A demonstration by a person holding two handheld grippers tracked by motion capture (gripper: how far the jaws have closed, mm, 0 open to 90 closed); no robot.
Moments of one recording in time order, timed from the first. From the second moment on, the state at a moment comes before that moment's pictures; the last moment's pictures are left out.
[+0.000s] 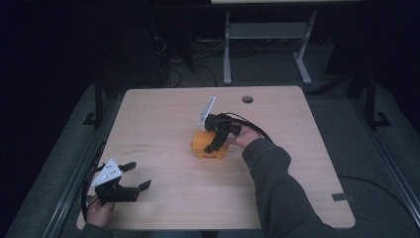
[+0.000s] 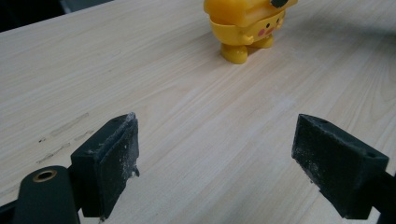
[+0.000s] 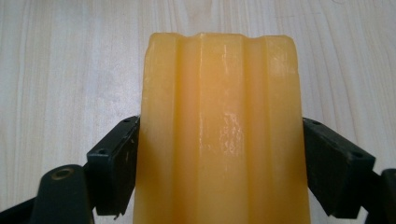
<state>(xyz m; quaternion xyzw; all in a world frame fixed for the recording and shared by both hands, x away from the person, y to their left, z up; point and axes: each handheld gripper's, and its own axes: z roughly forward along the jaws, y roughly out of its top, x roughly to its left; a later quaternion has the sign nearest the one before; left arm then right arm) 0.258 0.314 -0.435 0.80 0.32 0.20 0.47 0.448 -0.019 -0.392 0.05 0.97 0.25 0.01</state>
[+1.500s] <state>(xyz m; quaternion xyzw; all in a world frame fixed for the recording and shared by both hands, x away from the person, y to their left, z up) 0.258 0.315 -0.435 0.80 0.31 0.20 0.47 0.442 -0.029 -0.378 0.07 0.96 0.26 0.03</state>
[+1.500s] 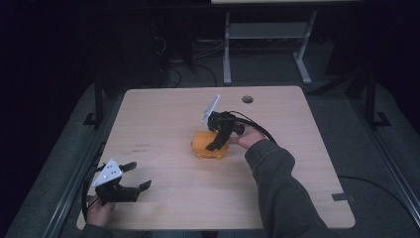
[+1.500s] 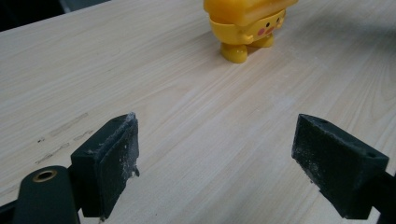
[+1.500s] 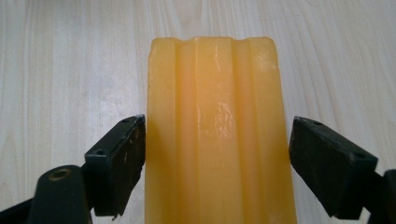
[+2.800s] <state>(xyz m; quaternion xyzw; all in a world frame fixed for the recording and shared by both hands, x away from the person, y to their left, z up) 0.258 0.313 -0.436 0.81 0.31 0.20 0.46 0.425 -0.083 -0.362 0.12 0.95 0.29 0.05</state>
